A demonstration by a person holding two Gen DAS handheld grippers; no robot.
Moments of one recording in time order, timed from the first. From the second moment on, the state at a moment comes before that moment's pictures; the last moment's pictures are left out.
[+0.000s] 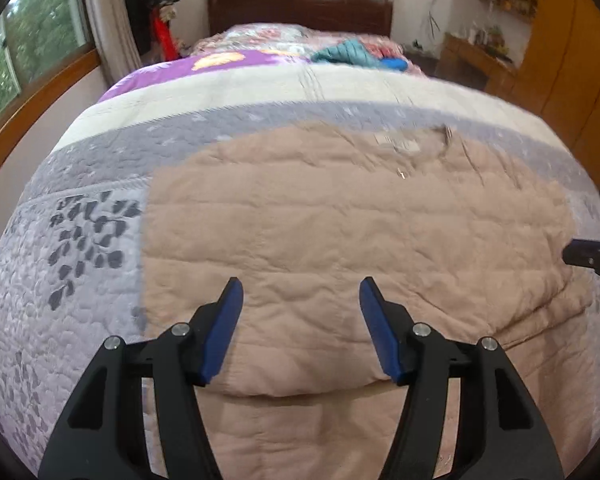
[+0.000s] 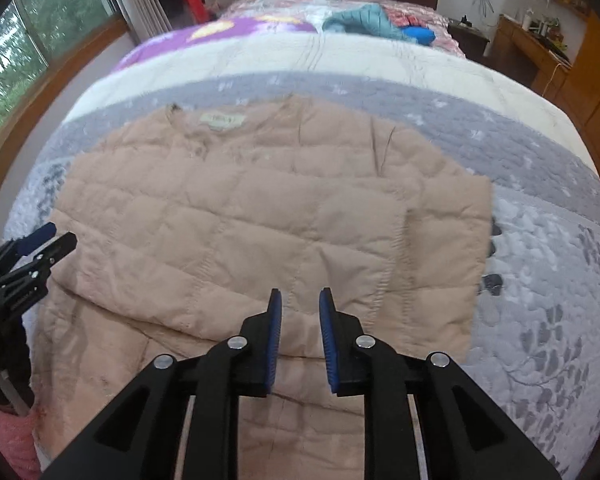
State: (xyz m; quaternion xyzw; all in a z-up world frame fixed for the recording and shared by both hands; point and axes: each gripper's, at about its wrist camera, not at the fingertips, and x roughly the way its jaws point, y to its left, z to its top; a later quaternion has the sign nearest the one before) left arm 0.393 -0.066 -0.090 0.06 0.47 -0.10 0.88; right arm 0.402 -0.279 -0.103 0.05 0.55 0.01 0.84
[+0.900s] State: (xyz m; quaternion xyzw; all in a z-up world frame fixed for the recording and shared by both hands) left arm 0.235 0.055 -0.087 0.09 0.49 -0.06 0.86; right arm 0.225 -0.289 -0.127 0.05 0.57 0.05 0.82
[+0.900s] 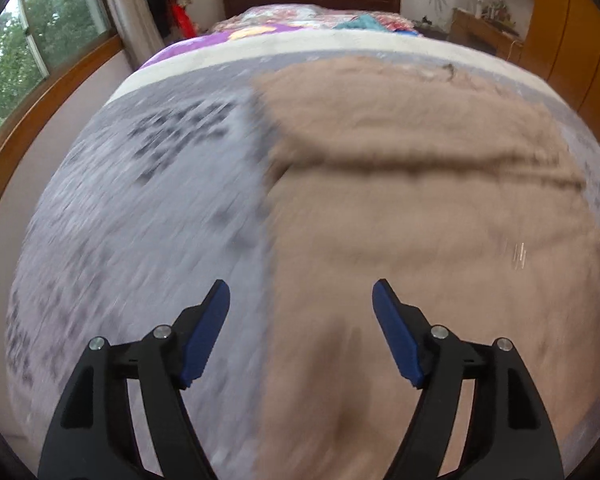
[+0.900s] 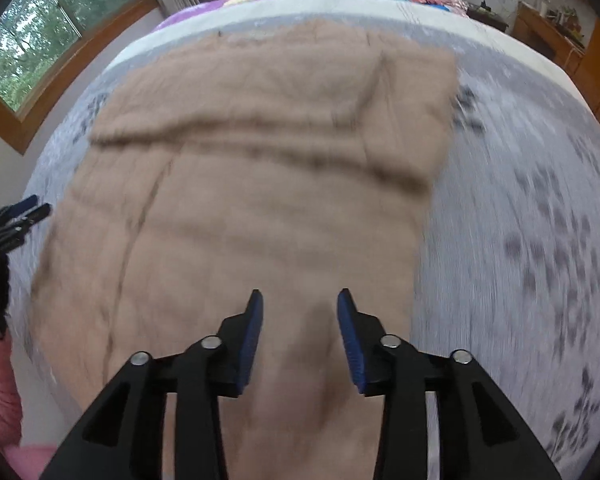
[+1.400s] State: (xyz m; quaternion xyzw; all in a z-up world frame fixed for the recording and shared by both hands) left arm 0.119 0.115 -0.122 0.04 0.57 -0.07 0.82; right arm 0.100 -0.300 -0.156 0.03 0.64 -0.01 0.77
